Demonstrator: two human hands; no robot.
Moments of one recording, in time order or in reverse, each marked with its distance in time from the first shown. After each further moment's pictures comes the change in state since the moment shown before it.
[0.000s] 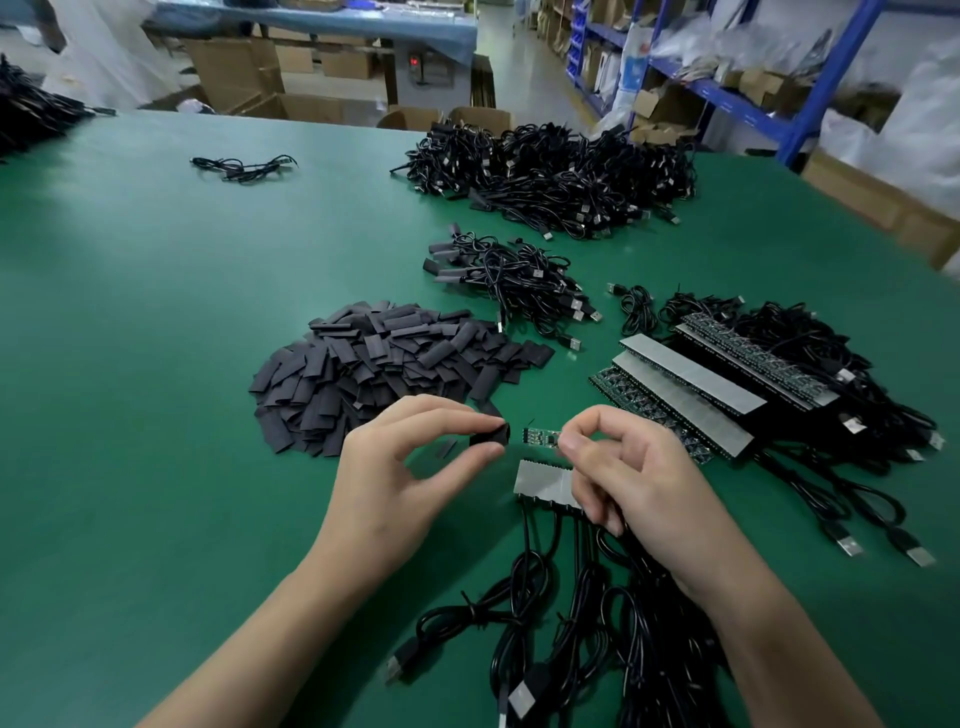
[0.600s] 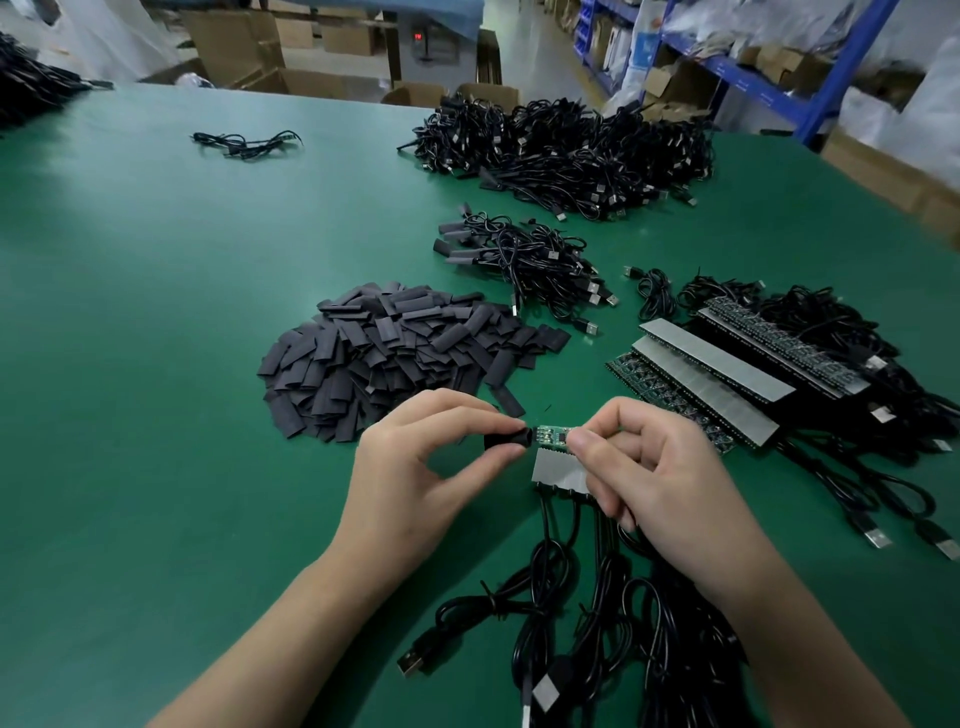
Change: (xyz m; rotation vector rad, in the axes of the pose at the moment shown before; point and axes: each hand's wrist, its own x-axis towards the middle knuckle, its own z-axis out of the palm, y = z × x) left_hand -0.007 -0.014 0.004 0.029 0.000 0.080; right_hand -0.002 0.002 0.009 -0.090 0.049 -0.032
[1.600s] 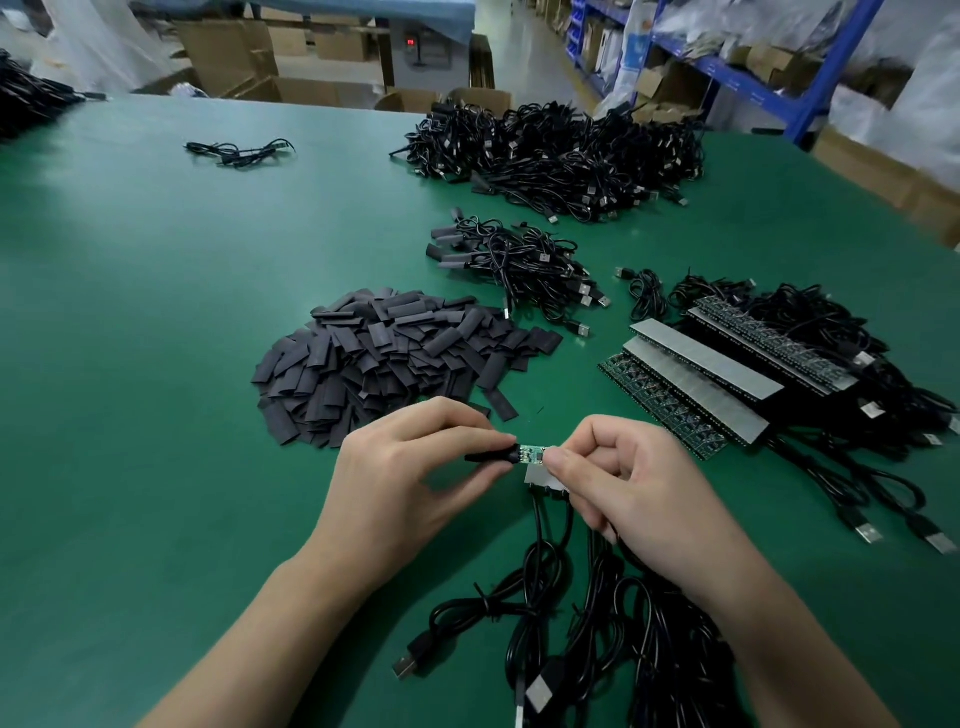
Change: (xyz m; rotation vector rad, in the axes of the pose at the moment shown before) left_hand 0.003 -0.009 -0.008 0.209 -0.084 0.229; right_hand -0.001 0.001 0.003 -0.061 -0.043 0.072
